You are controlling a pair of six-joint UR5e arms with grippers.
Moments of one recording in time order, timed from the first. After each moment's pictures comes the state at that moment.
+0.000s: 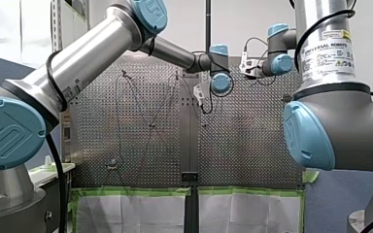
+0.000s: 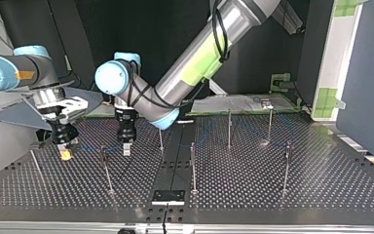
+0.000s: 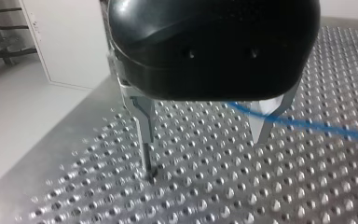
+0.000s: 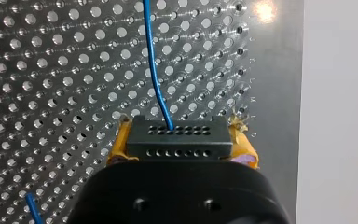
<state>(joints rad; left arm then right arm) -0.75 -2.33 -0.91 -2.92 -2.19 -1.81 1.76 -1.31 1.52 -0.28 1.19 1.71</state>
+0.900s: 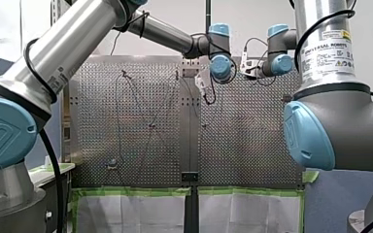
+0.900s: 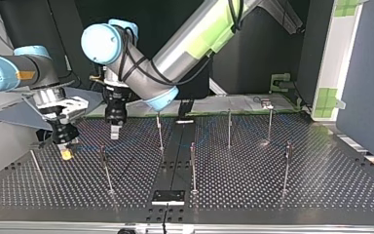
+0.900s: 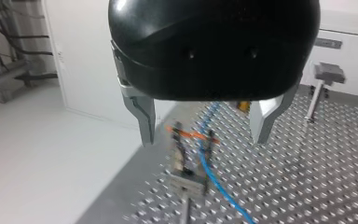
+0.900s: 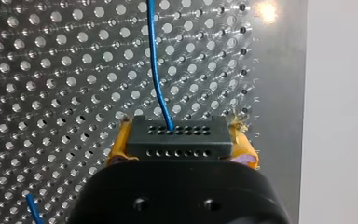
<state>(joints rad) -0.82 -2.15 -1.08 -2.94 -2.17 -1.89 1.76 -1.31 1.52 -0.28 1.18 1.71</state>
